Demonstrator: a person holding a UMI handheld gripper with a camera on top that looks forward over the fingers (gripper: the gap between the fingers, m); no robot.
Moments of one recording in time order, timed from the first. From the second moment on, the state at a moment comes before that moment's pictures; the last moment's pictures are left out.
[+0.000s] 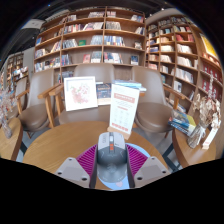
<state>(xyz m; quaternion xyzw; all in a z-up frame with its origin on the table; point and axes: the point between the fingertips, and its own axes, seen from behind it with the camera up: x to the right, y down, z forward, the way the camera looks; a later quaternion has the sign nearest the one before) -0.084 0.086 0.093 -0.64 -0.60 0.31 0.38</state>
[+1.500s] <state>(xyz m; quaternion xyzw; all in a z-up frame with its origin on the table) 0.265 0.059 0.182 -0.63 -0.58 0.34 0.39</state>
